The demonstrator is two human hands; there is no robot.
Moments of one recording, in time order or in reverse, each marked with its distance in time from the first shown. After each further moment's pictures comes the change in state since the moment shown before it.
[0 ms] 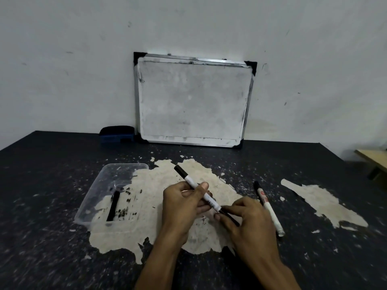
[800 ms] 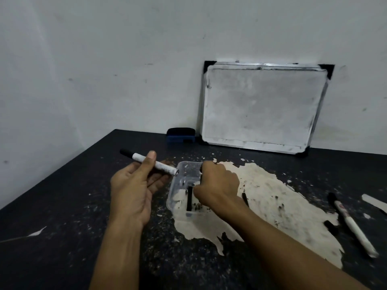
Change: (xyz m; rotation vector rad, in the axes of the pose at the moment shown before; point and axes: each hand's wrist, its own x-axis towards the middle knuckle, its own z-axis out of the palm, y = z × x) left_hand -0.023 0.124 -0.183 -0.262 0.402 0.202; right_hand 0.066 -0.197 0.092 -0.099 -0.390 -0.075
